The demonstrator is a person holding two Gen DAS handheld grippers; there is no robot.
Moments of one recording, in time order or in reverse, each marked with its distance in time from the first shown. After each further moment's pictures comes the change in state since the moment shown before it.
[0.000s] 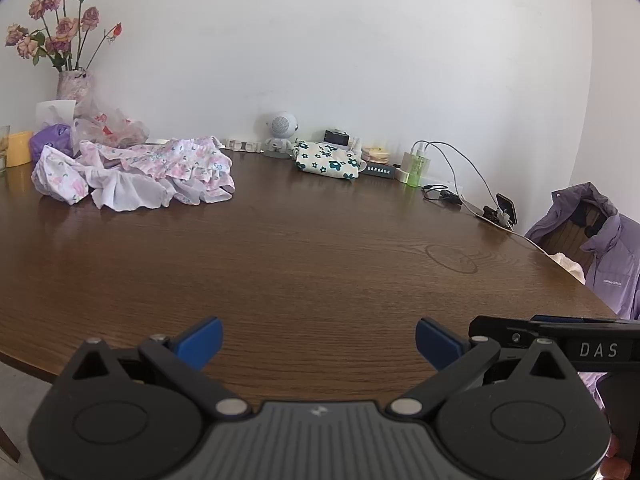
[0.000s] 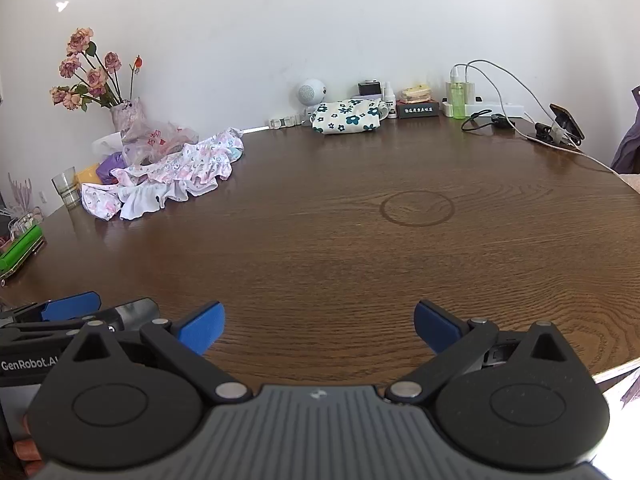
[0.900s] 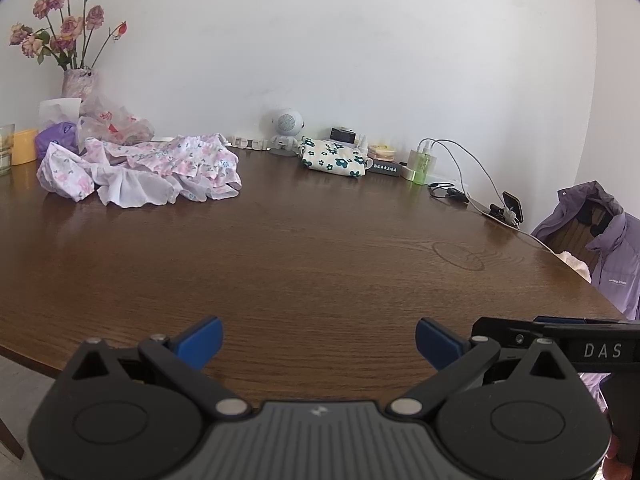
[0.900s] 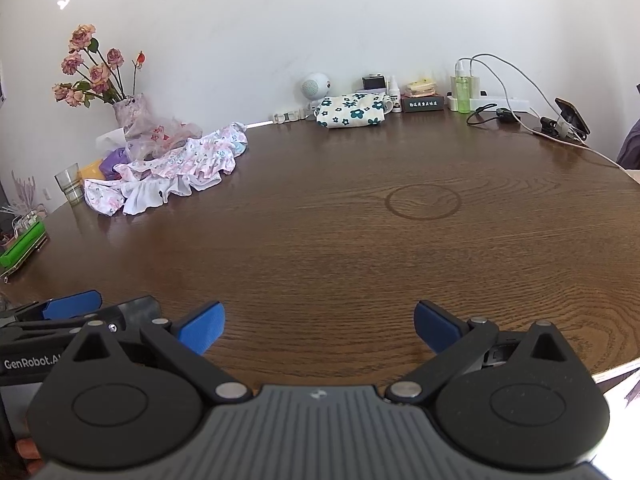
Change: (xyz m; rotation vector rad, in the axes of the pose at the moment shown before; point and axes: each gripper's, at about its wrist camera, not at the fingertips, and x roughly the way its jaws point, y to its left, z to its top) left arm 0.002 0.001 -0.002 -0.001 0.009 0.020; right arm 0.004 0.000 -0.001 0.002 0.016 0.014
